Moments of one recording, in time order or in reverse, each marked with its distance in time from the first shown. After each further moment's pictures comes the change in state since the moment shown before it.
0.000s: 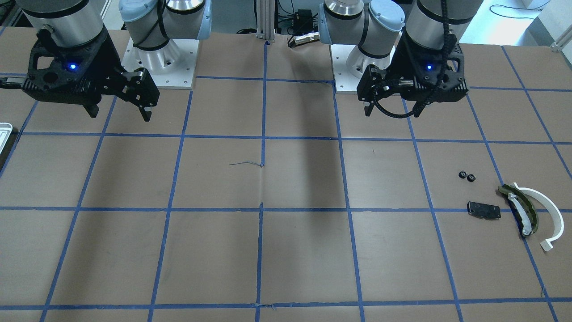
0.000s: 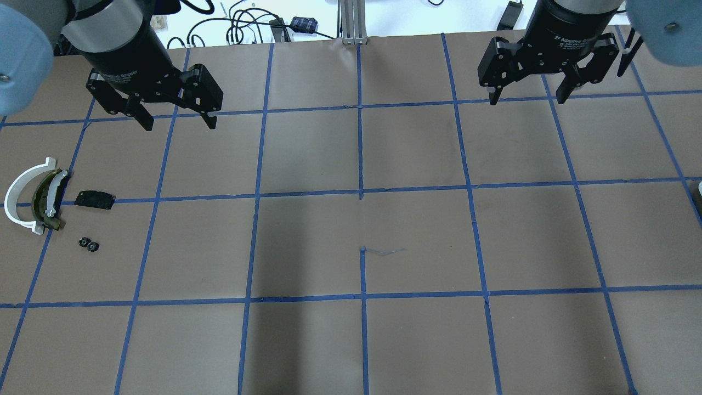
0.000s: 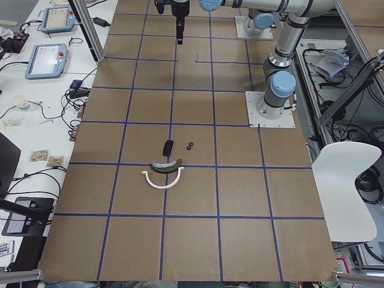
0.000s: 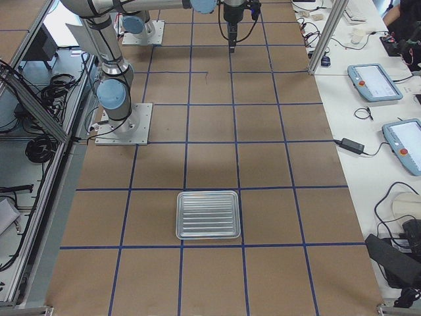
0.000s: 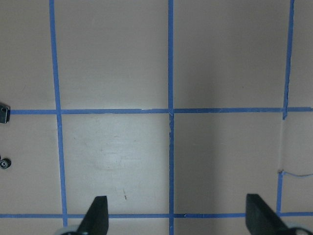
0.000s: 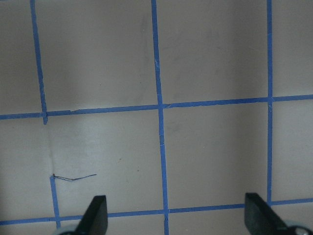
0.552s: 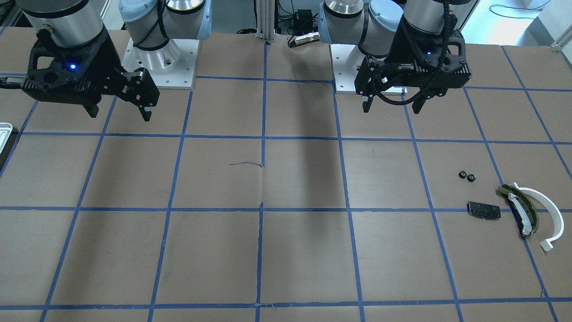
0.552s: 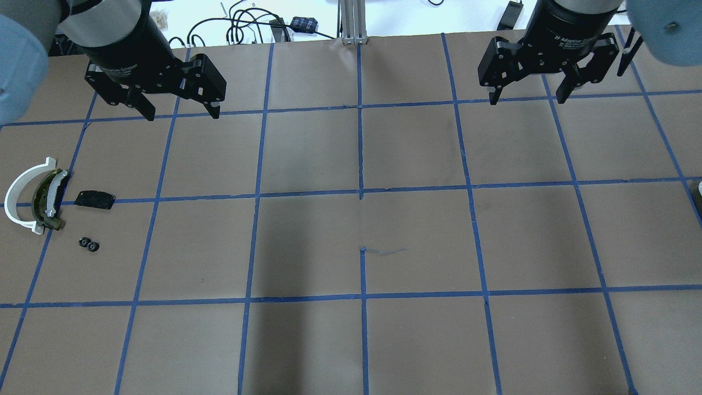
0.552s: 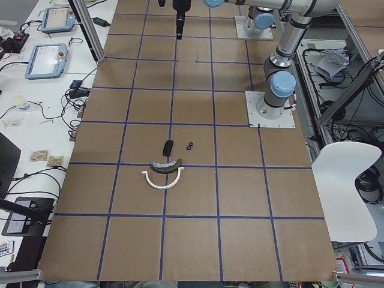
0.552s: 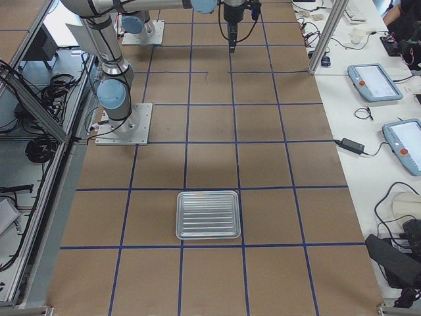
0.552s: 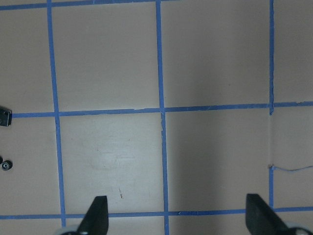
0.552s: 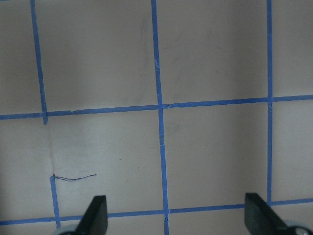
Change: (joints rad) left arm 0.003 0.016 0.004 0.052 -0.012 -0.011; right arm 0.000 0.000 0.000 -0.001 0.000 0.000
